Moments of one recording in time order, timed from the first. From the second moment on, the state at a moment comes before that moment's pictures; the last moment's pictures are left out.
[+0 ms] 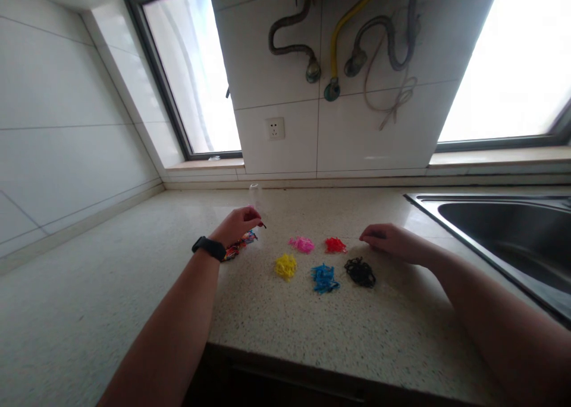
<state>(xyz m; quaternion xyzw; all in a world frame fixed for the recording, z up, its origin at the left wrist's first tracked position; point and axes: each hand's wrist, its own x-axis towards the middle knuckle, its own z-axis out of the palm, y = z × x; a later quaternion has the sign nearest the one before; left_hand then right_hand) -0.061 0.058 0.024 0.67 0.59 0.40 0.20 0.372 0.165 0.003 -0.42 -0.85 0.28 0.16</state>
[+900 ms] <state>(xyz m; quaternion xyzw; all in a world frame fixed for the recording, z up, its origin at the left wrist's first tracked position) 0.079 0.032 0.027 0.64 0.43 0.52 0.38 0.288 0.075 0.031 -0.29 -0.89 0.17 0.31</state>
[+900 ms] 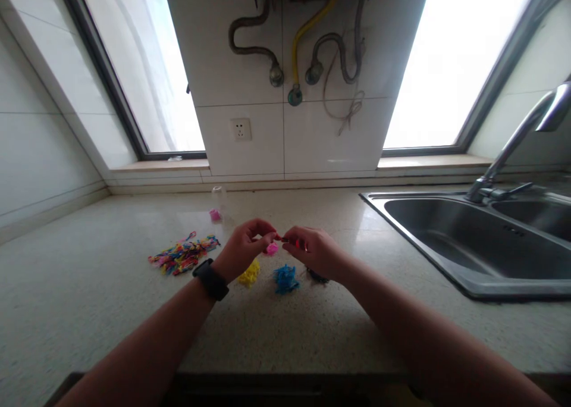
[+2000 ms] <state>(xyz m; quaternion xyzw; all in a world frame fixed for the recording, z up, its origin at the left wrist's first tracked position) 0.084 0.025 0.031 0.56 0.34 0.61 0.45 0.302 0.088 0.035 -0.31 -0.88 0.08 0.35</state>
